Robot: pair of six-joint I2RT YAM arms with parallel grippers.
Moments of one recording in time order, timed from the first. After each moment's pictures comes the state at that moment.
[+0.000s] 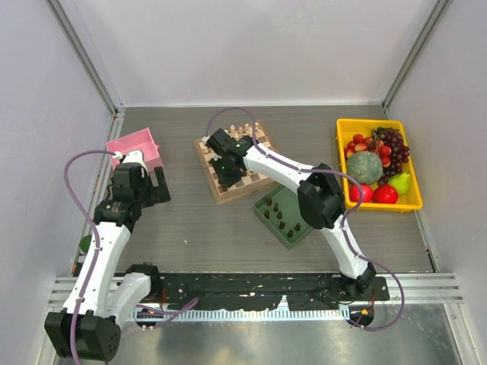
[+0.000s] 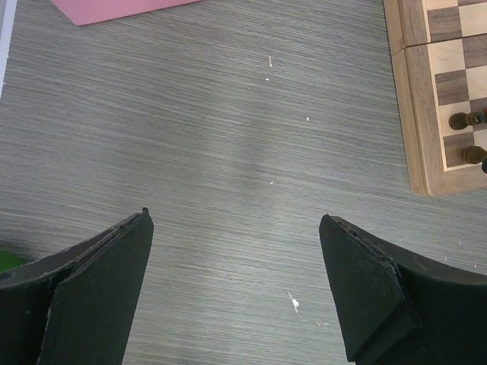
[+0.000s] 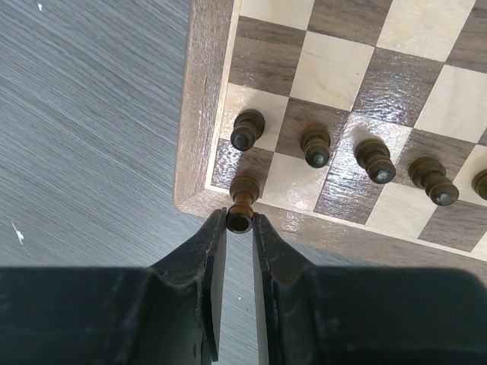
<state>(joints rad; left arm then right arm) -0.07 0.87 0.81 -0.67 -0.16 -0.23 0.83 2.26 2.01 -0.85 -0.02 0.29</state>
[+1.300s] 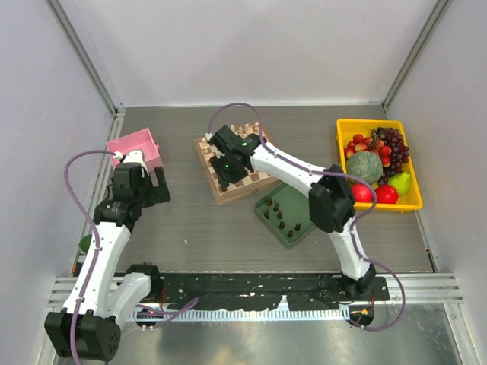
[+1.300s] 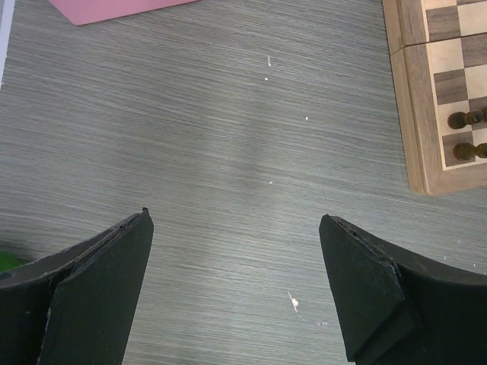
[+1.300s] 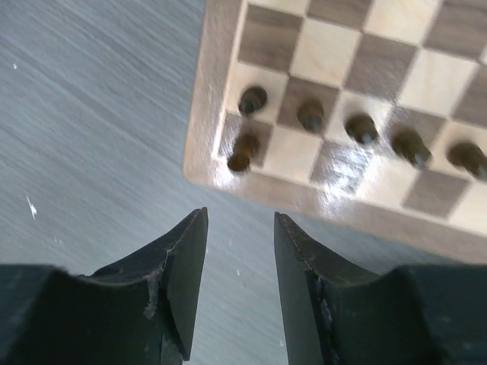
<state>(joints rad) -0.07 0.87 0.81 -0.67 -0.16 -0.23 0.84 2.21 2.00 -0.85 -0.04 0.27</state>
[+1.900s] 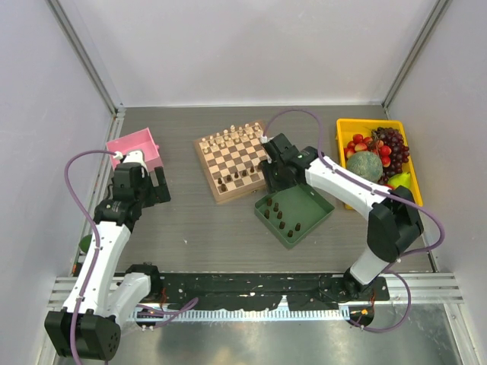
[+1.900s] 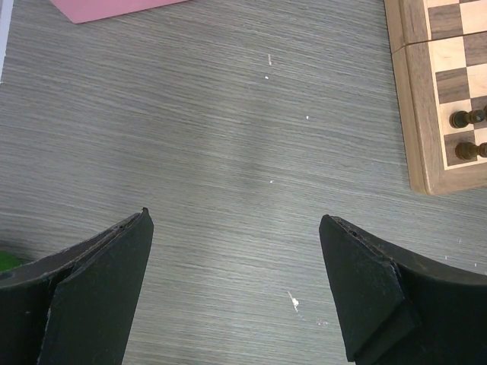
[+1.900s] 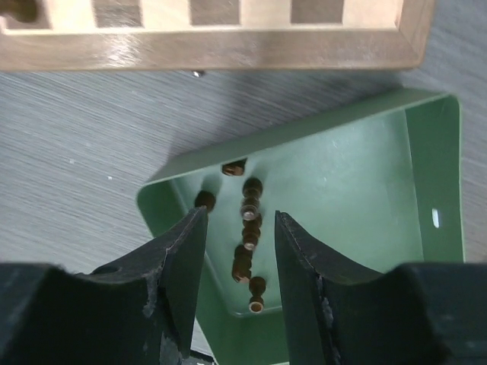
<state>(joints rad) -0.07 0.88 0.81 -0.67 -0.16 -0.23 0.68 1.63 1.33 -0.72 0.09 0.30</state>
